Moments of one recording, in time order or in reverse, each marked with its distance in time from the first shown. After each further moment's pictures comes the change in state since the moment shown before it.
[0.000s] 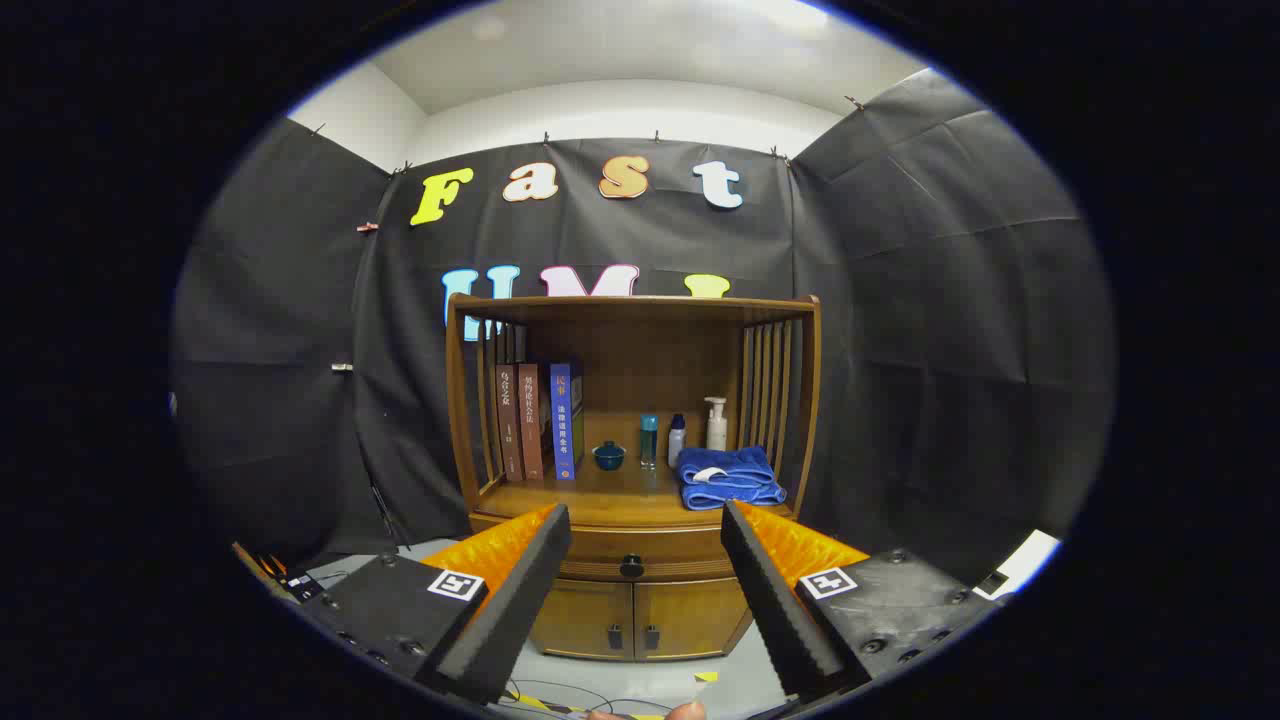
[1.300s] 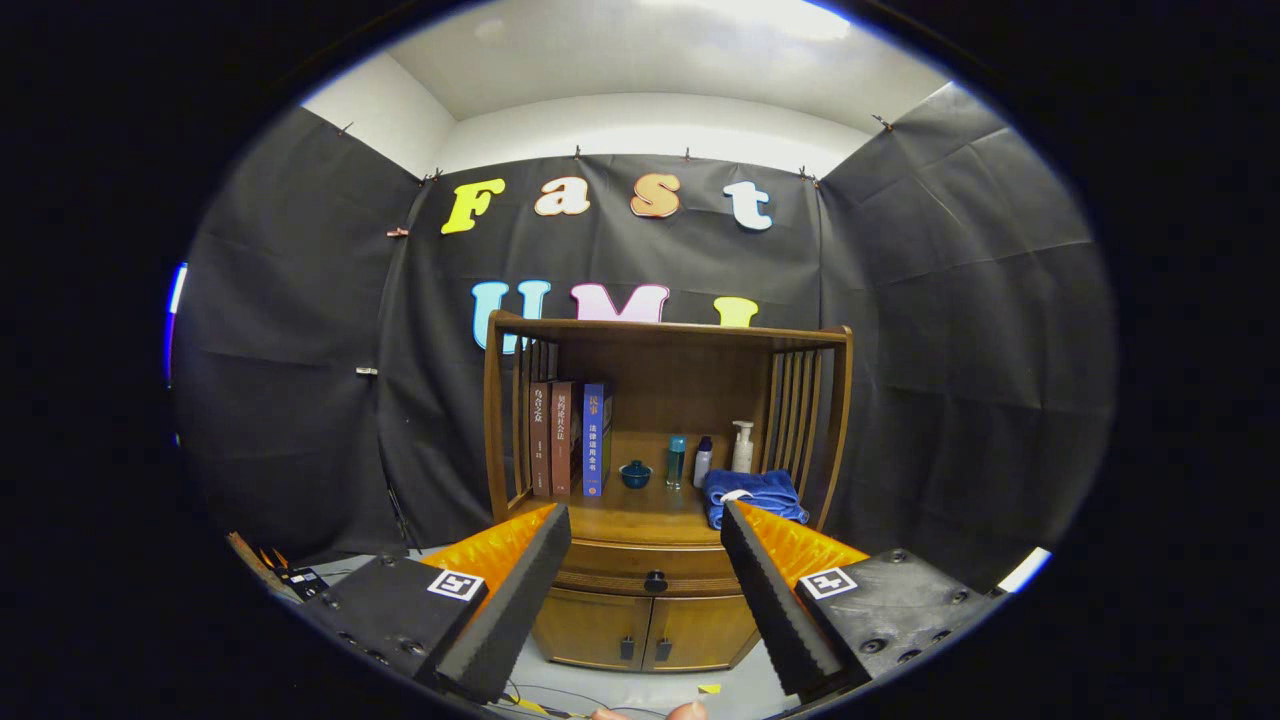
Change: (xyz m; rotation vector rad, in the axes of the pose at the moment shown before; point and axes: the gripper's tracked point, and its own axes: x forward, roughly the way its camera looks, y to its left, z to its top) arm -0.008 0.034 0.022 -0.035 -0.054 0.065
